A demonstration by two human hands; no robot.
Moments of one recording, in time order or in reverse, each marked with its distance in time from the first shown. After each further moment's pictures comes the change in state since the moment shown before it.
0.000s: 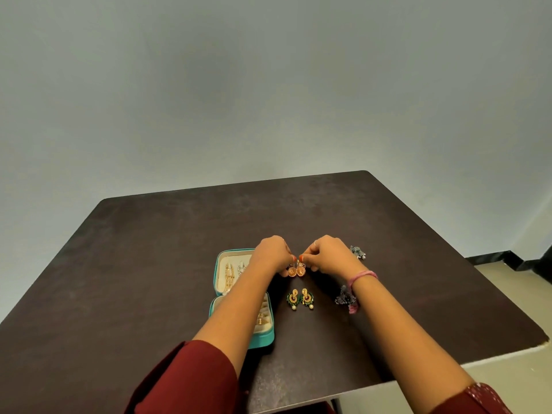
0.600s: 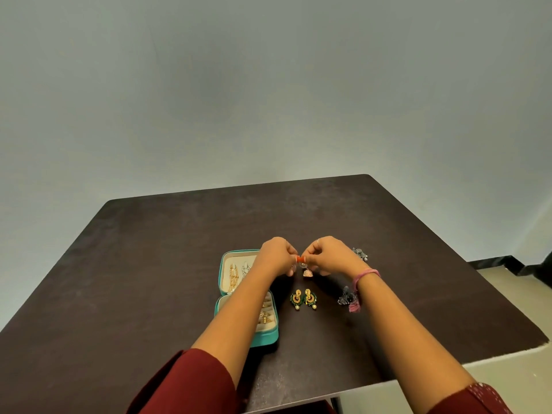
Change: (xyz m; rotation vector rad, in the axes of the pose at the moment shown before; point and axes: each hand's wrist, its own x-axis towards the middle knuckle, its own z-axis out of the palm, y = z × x) left_hand -0.004 -0.007 0.002 -0.112 0.014 0.080; right_hand -0.003 -0.005 -0.004 0.162 -0.076 -0.007
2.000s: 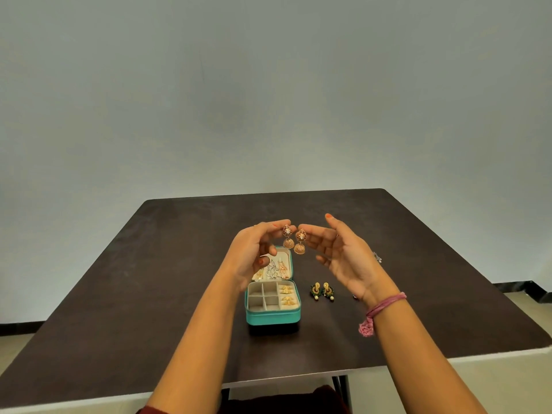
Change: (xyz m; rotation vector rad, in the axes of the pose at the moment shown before) left_hand -0.137 -0.023 -0.067 -1.097 0.159 0.150; right_hand -0.106 -0.072 0.014 1.031 -0.011 -0.146
